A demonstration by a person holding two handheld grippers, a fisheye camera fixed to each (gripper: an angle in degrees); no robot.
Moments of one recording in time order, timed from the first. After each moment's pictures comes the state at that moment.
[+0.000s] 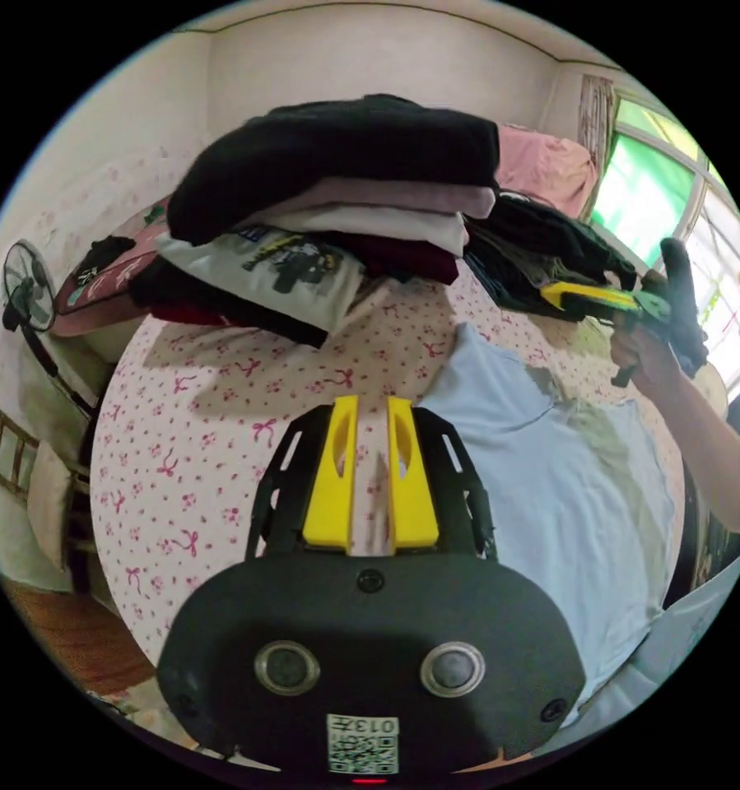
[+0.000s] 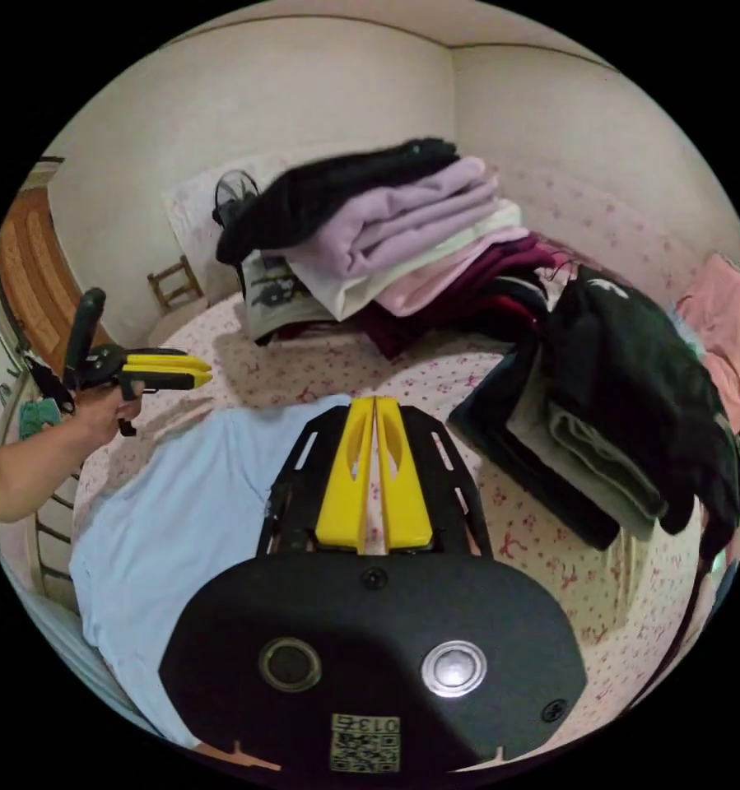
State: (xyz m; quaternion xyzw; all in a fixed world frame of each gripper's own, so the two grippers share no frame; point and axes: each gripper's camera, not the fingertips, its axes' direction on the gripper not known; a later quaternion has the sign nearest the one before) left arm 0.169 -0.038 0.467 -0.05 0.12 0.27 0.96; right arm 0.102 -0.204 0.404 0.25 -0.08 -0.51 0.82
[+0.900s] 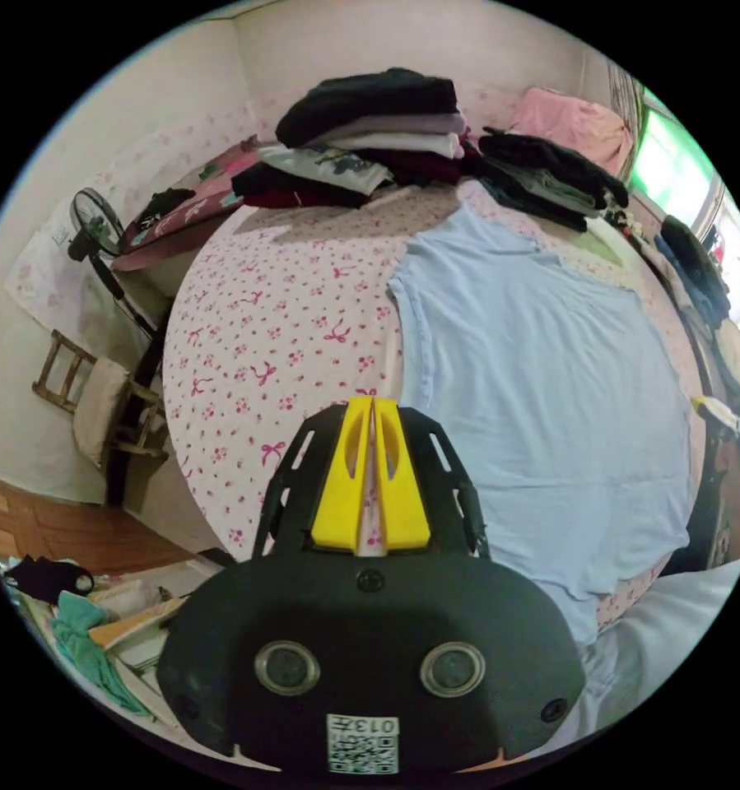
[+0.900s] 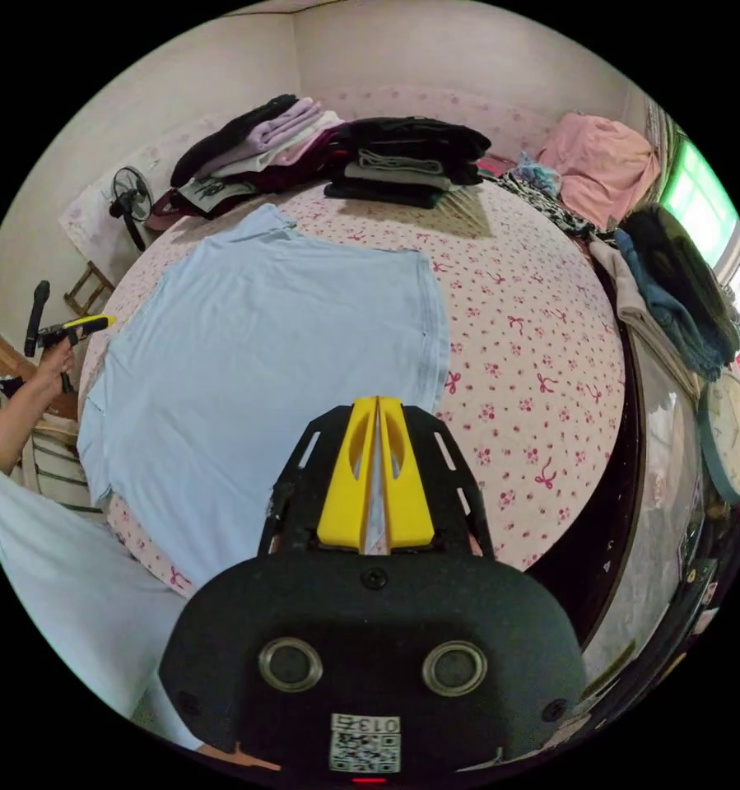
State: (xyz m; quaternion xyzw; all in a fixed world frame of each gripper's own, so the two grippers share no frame) left arm 0.077 0.262 0.351 -0.10 0.01 0.24 0.97; right arm 0.466 0.166 0.397 0.19 0.04 -0.31 0.93
